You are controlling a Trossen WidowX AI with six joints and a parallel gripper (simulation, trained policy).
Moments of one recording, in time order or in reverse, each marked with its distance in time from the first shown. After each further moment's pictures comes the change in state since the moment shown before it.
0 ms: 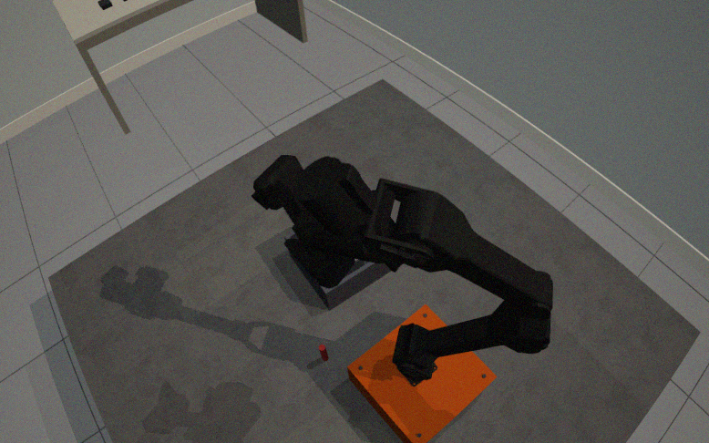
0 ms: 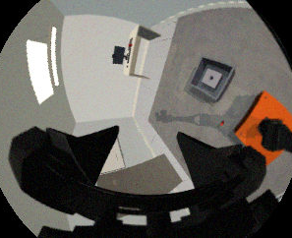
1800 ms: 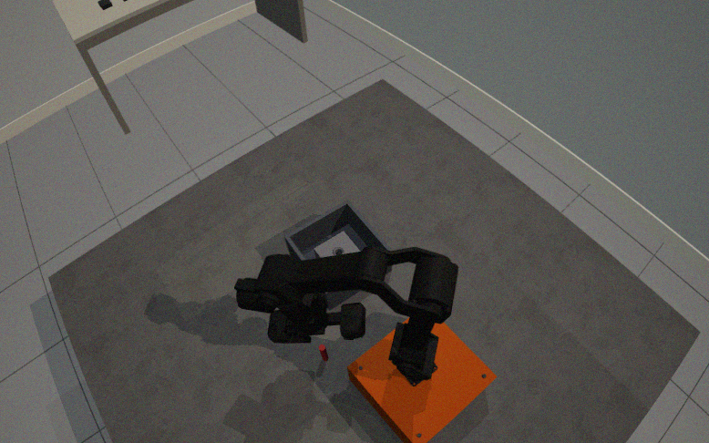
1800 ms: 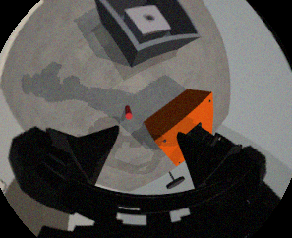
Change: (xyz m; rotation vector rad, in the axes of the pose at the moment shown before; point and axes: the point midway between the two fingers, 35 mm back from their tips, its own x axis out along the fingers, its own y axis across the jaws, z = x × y) arm 0.117 -0.308 -0.007 -0.551 0.223 -1.320
